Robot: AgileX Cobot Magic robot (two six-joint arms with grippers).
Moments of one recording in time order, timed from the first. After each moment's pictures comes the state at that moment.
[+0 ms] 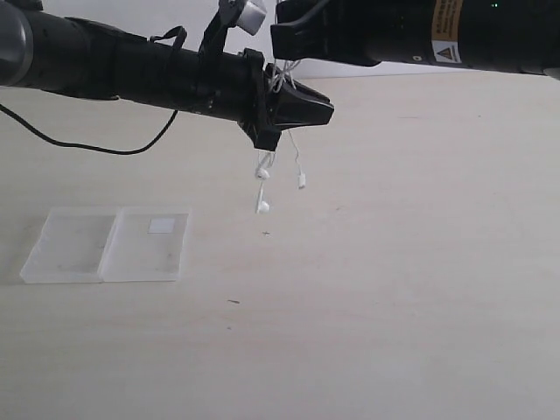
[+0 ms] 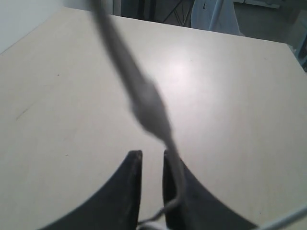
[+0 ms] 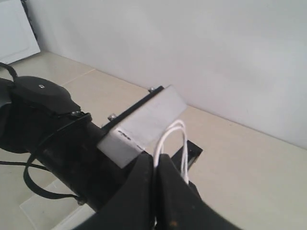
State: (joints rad) left arm -0.29 2.07 -1.38 -1.60 0.95 1.99; right arm 0.53 1.43 -0.92 -1.04 -0.28 1.11
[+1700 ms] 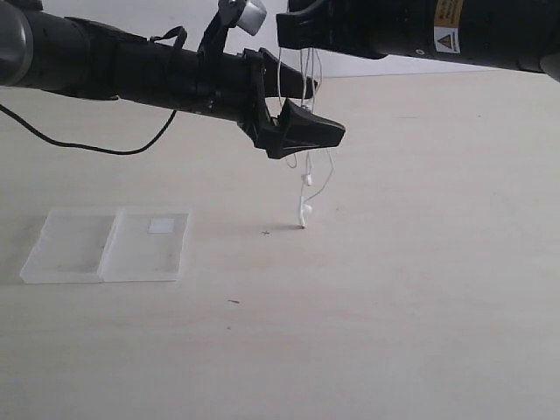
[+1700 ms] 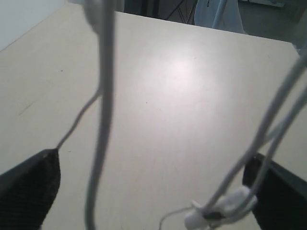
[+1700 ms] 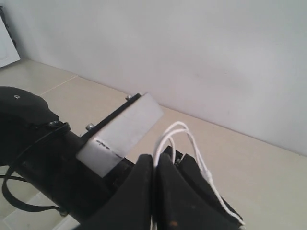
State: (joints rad) left arm -0.29 2.07 -1.38 -1.59 0.94 1.98; right arm 0.53 1.43 -0.92 -0.86 -0.24 0.95
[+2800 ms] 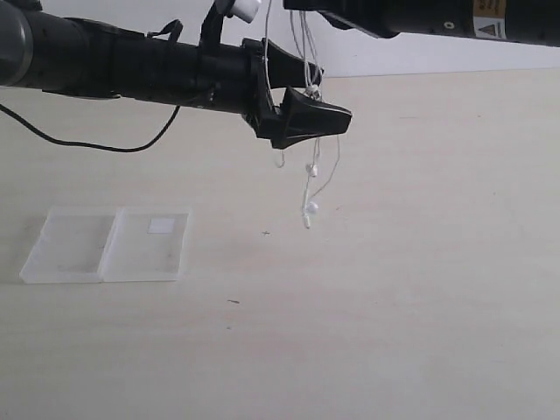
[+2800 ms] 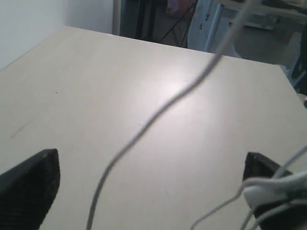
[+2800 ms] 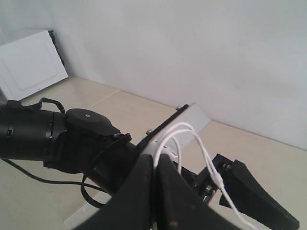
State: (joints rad) left arm -0.29 2.07 -1.38 -1.67 1.00 2.01; right arm 0.53 1.33 -0.92 -1.22 -0.33 1.38
